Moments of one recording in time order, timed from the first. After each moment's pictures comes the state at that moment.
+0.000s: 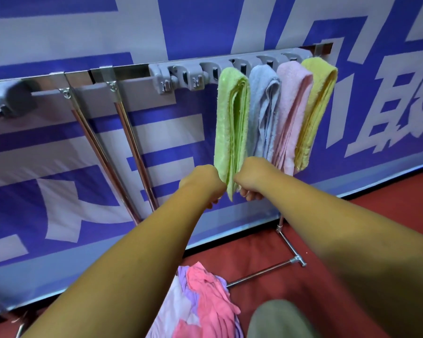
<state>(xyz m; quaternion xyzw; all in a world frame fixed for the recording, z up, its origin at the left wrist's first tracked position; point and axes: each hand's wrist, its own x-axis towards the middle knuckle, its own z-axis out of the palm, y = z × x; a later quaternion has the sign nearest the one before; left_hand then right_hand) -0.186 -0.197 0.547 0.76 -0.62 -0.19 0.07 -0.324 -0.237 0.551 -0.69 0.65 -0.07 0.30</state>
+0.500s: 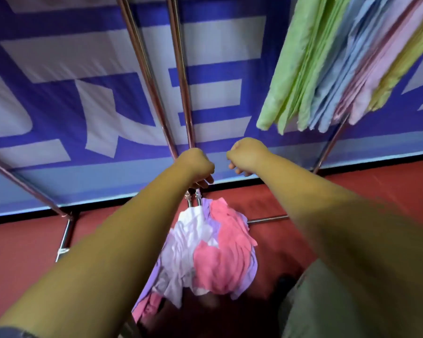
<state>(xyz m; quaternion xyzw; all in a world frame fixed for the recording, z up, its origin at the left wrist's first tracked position) -0.062 -0.115 0.407 0.80 -0.45 -0.37 0.14 -0.206 -0.189 0.409 -0.72 0.57 -0.05 0.39</state>
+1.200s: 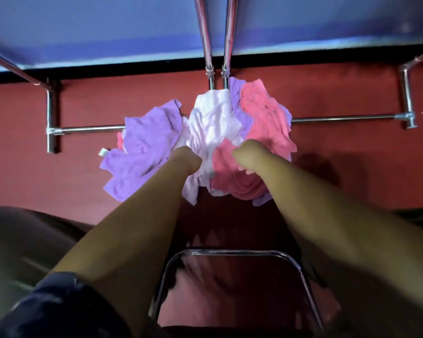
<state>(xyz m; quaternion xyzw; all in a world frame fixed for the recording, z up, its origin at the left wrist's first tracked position) 0.019 0.009 0.042 0.84 -0.32 -0.44 -0.10 -0.152 -0.086 0.049 -0.60 0.60 0.18 0.50</state>
